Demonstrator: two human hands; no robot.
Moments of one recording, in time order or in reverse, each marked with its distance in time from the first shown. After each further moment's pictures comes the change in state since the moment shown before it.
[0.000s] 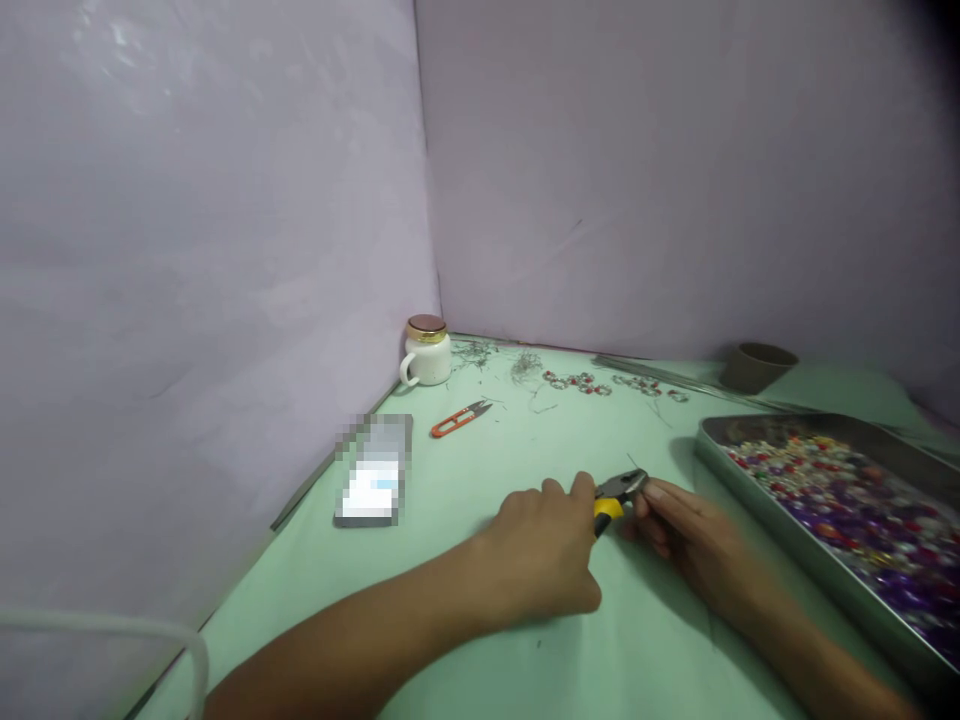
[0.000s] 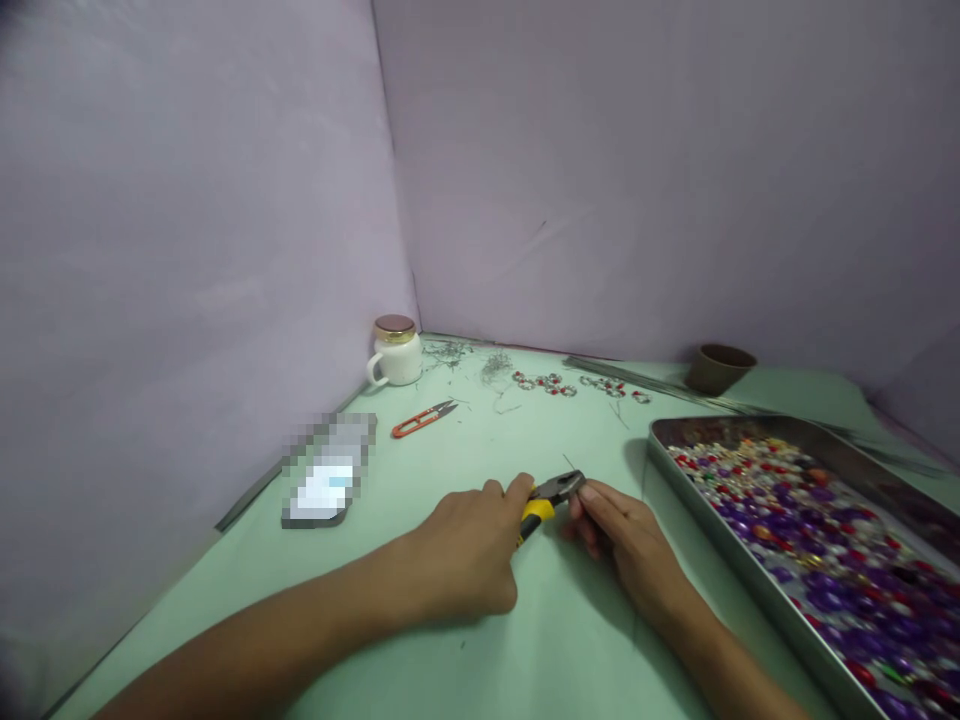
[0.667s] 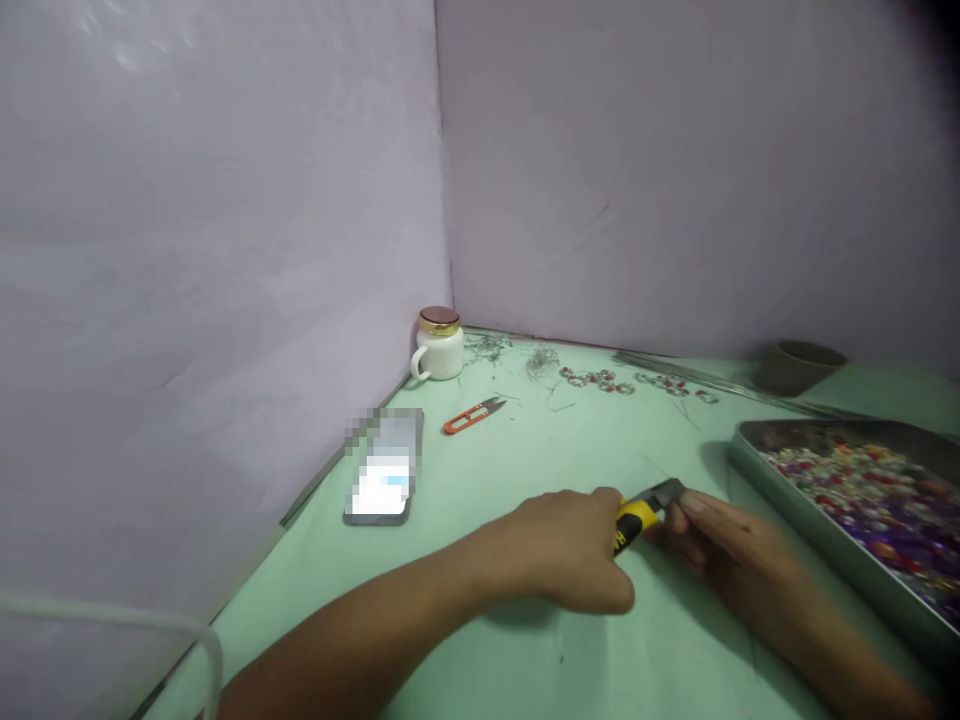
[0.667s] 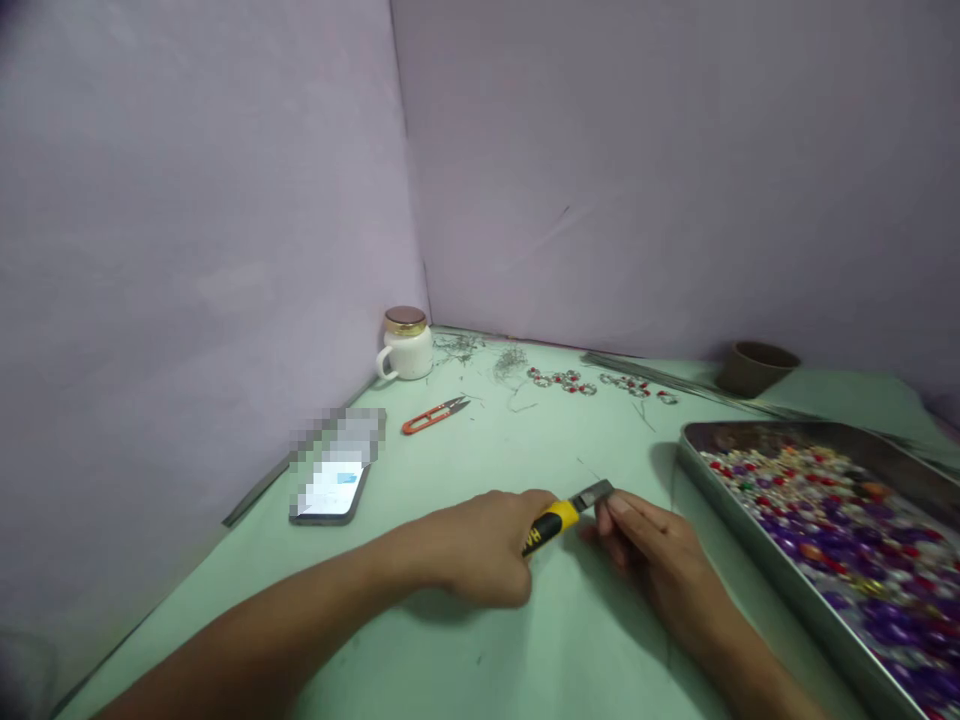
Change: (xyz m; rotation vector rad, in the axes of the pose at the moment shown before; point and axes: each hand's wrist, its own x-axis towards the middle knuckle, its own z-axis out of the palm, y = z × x) left_hand 0.005 -0.015 -0.016 -0.387 -0.217 0.057; right_hand -0.002 -0.003 0.002 -0.069 0.076 -0.004
